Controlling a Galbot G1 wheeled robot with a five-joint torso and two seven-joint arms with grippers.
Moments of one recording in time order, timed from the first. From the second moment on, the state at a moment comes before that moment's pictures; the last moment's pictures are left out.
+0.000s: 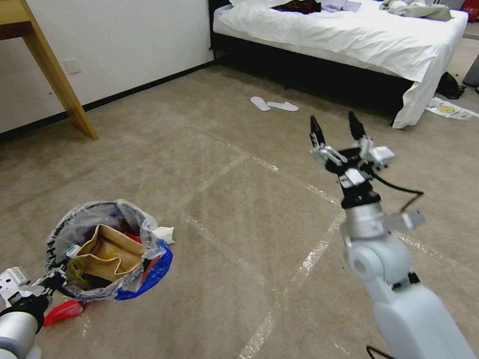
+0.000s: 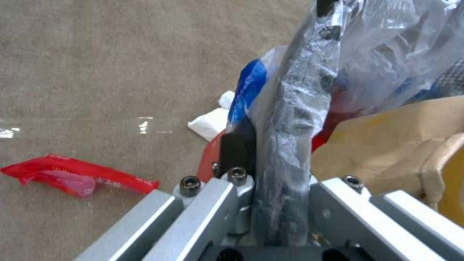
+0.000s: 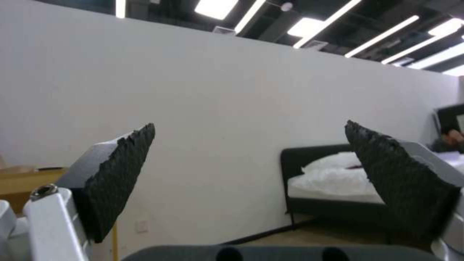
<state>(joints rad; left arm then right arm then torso) 1.66 -1.46 -1.19 -2.34 -1.02 0.67 -0.31 -1.19 1.15 0.42 2.14 0.55 0.31 -0.02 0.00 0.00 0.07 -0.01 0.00</state>
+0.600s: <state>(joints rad) 1.66 -1.47 -1.20 -2.37 -1.04 0.65 -0.31 -1.36 1.20 0.47 2.12 0.49 0.40 -0.06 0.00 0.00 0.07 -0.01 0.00</state>
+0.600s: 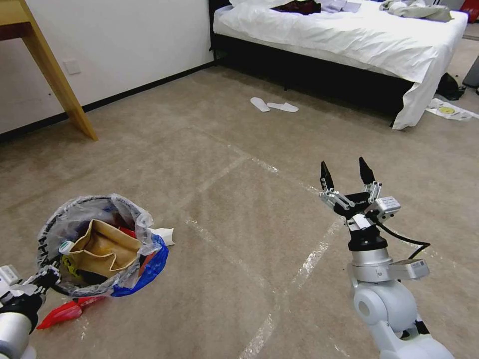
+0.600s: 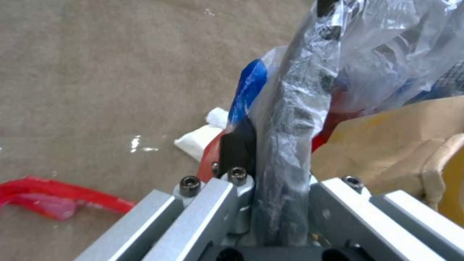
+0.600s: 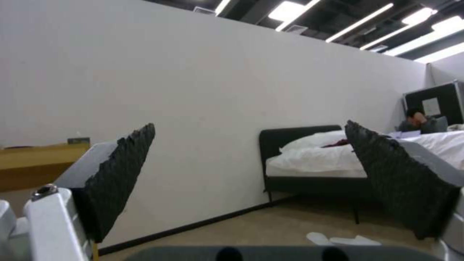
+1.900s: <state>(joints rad) 1.66 -1.48 -1.21 -2.38 -1.06 0.66 -0.33 -1.37 1.22 0.43 2.13 0.47 0.40 -0.07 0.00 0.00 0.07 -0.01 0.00</state>
